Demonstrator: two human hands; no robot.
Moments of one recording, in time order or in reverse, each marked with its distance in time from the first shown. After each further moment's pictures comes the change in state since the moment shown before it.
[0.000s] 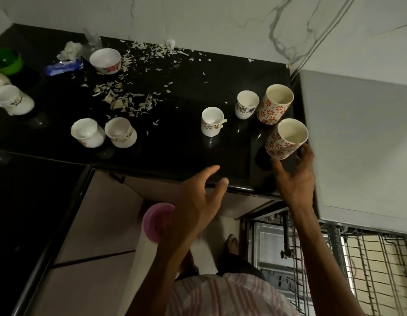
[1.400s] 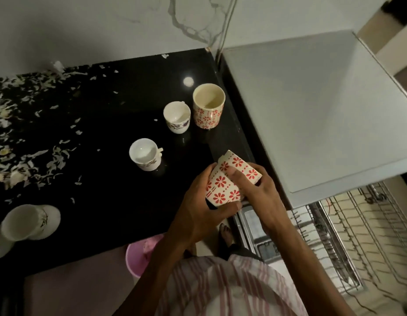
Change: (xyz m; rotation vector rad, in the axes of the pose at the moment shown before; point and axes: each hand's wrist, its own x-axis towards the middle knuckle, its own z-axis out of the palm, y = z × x) left_hand 0.112 0.025 0.067 -0.062 -0.553 0.061; right_hand 0.015 -0.029 -0.016 0.493 -0.131 0.524
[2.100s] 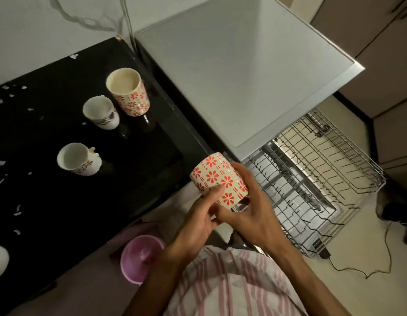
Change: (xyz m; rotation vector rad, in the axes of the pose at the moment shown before) left_hand -0.056 -0.005 0.097 -0.657 -0.441 -0.464; right_hand -0.108 0.079 -0.064 -0.248 0.206 -0.221
